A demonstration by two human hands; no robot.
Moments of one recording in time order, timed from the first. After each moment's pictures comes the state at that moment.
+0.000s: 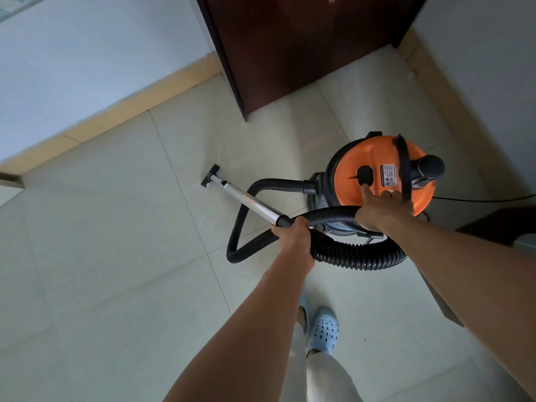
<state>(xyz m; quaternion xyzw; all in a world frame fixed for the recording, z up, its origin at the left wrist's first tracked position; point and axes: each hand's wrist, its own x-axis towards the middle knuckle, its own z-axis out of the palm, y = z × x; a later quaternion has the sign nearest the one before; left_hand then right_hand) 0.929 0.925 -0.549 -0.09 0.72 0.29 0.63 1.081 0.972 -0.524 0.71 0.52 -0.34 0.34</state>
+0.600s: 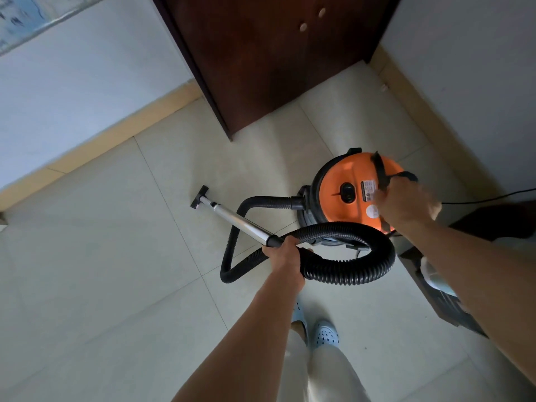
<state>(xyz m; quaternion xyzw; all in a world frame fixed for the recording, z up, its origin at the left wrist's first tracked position) 0.930 0.936 -0.528 -0.10 0.72 0.26 0.63 1.127 0.992 -0.496 0.85 0.47 -0.20 0.10</state>
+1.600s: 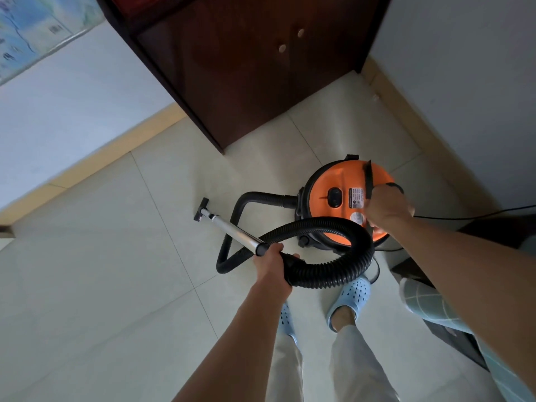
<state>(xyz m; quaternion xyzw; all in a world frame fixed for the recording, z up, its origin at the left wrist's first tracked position) 0.974 0.970 -0.518 -0.12 0.71 0.29 0.63 1.187 1.040 -0.505 0.83 0.45 -0.30 0.13</state>
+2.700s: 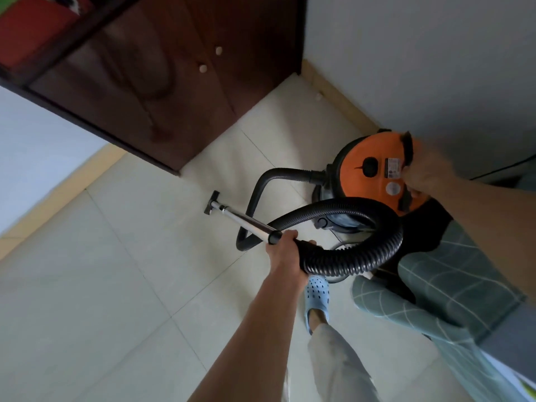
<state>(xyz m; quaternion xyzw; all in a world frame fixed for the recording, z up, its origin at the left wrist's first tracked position) 1.145 0.993 -0.494 -0.07 0.68 0.25 0.68 1.431 1.046 -0.529 0.88 0.39 -0.27 0.00</state>
